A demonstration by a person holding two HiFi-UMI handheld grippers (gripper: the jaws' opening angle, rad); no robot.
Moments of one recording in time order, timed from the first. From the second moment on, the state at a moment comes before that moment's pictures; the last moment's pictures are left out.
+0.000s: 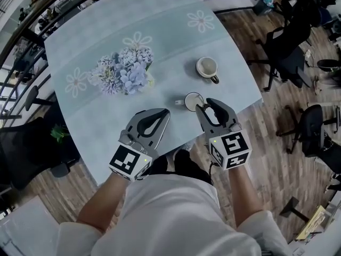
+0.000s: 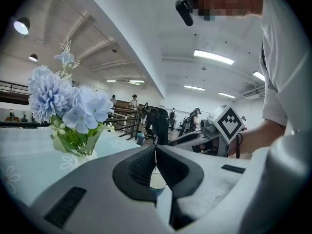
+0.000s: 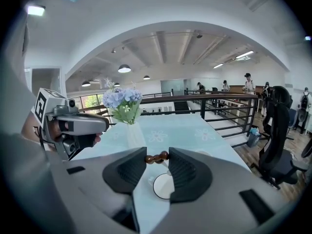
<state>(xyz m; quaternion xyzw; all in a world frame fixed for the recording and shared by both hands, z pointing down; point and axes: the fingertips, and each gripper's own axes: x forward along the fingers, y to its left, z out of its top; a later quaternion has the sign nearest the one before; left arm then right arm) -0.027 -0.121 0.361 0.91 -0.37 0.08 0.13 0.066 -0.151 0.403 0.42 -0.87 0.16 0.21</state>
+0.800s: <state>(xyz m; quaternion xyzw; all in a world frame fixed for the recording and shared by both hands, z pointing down) -0.022 -0.123 0.314 0.93 -0.36 0.06 0.09 0.071 -0.144 0.343 0.45 -0.87 0.13 0.15</state>
